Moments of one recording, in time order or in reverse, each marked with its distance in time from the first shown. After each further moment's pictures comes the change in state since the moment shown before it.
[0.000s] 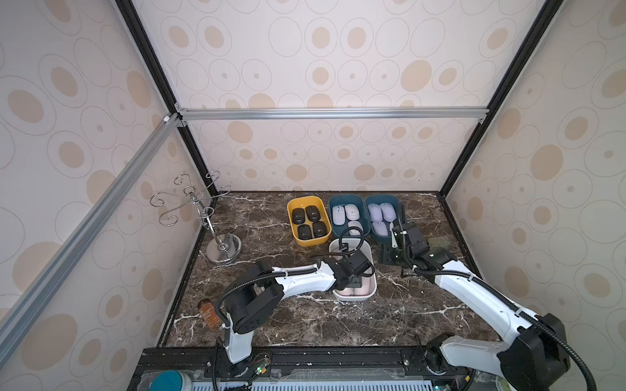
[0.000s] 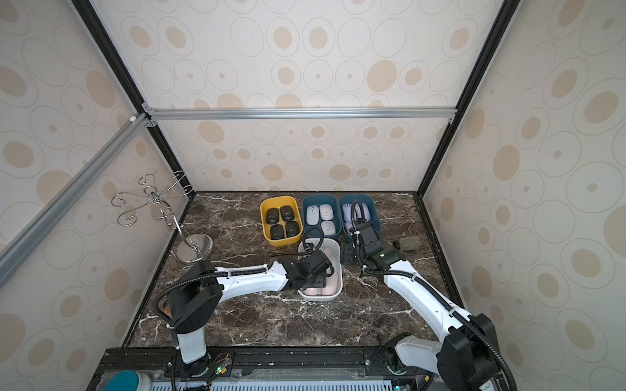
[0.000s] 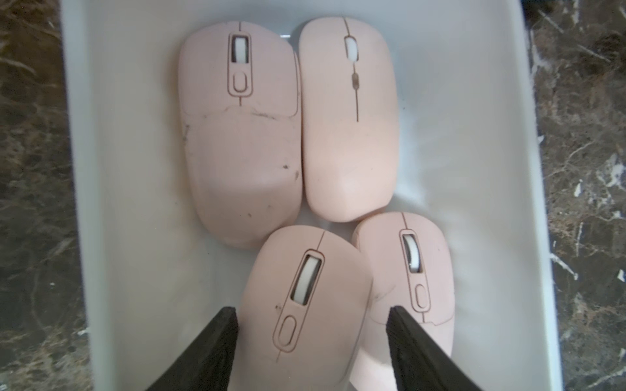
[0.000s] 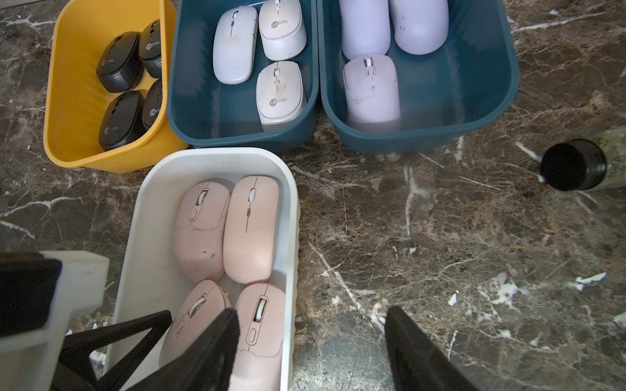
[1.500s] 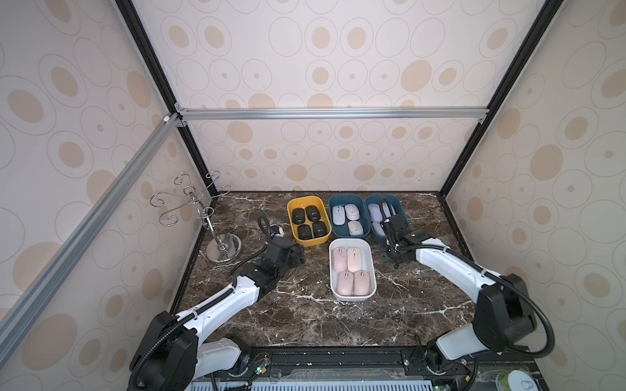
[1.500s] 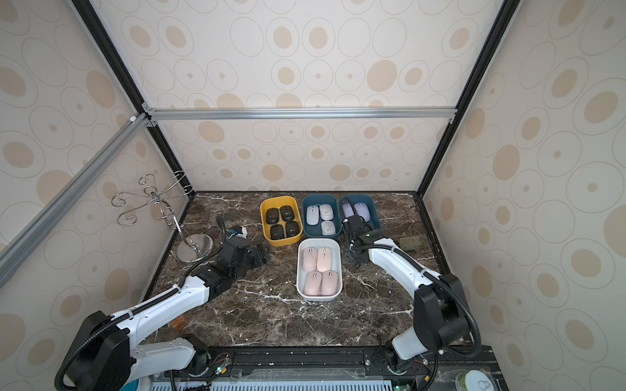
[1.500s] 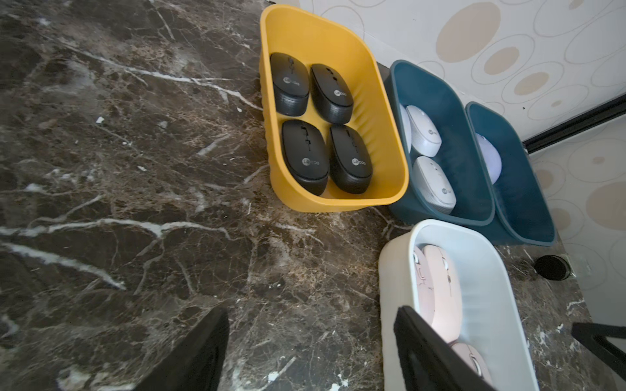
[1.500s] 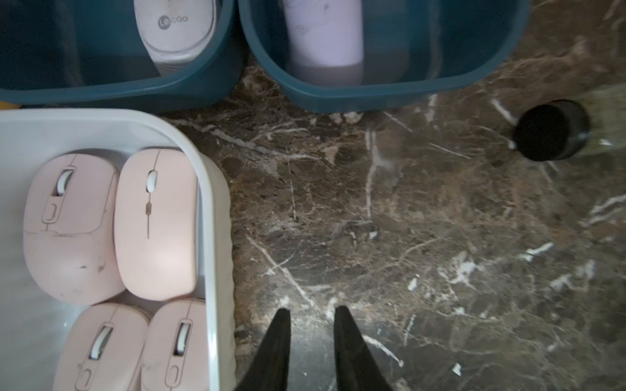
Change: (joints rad) left arm 0.497 -0.678 -0.600 0.379 0.055 0.212; right arm -0.031 0.336 0.191 -0.175 0.056 -0.030
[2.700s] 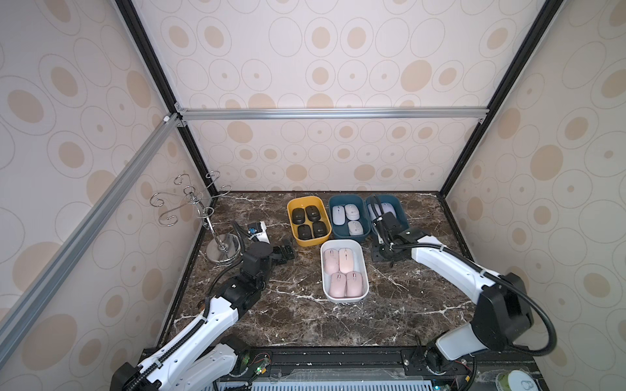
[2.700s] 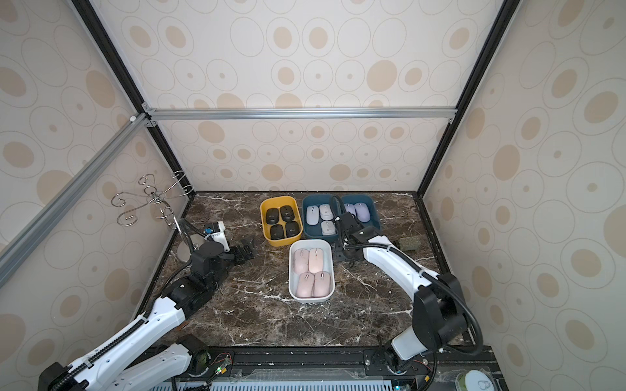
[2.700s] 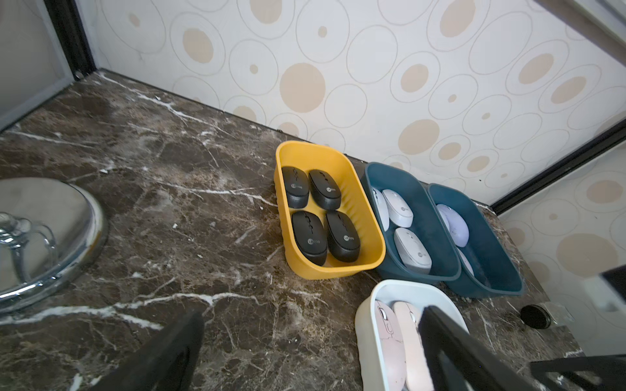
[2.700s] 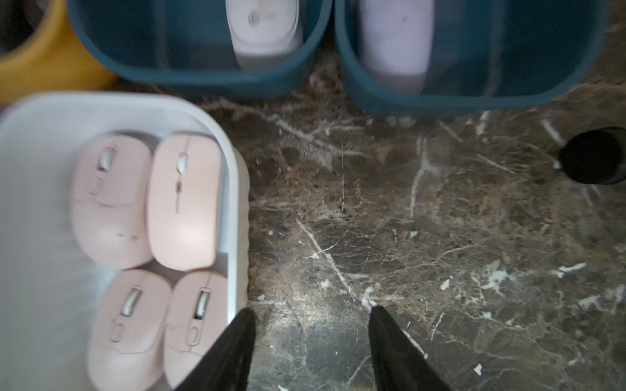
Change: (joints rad) left arm 0.016 -0.290 -0.002 -0.011 -0.155 0.176; right arm 0.071 -0.089 0.071 -0.067 -0.016 -0.020
